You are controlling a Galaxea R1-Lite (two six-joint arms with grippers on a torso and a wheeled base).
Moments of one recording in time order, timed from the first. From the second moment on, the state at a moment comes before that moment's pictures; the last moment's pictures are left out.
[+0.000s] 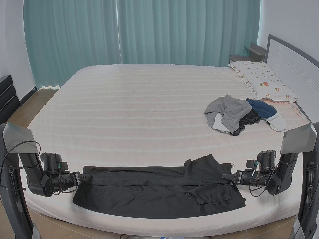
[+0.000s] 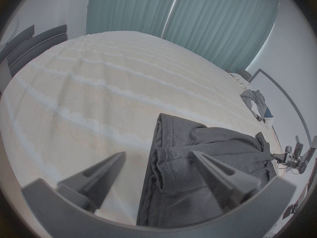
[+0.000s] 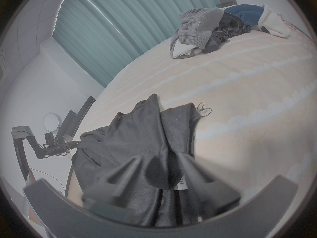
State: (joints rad) left arm 0.15 2.33 -0.47 -1.09 -0.26 -0.21; right arm 0.06 2.42 -0.51 -1.26 0.45 0.31
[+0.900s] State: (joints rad) left arm 0.07 2.30 -0.79 -0.80 -0.24 -0.67; right arm 0.04 2.39 -0.53 -1.38 0.44 0.60
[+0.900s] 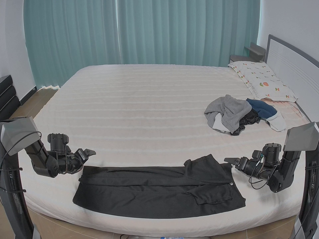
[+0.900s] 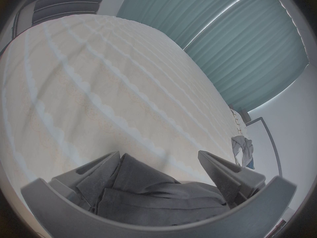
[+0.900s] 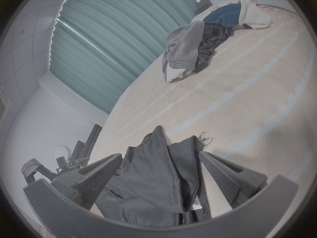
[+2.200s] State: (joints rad) left arm 0.06 2.35 -0.79 -0.82 -0.11 -0.67; right arm 0.07 2.46 -0.69 -1.23 0.44 0.61
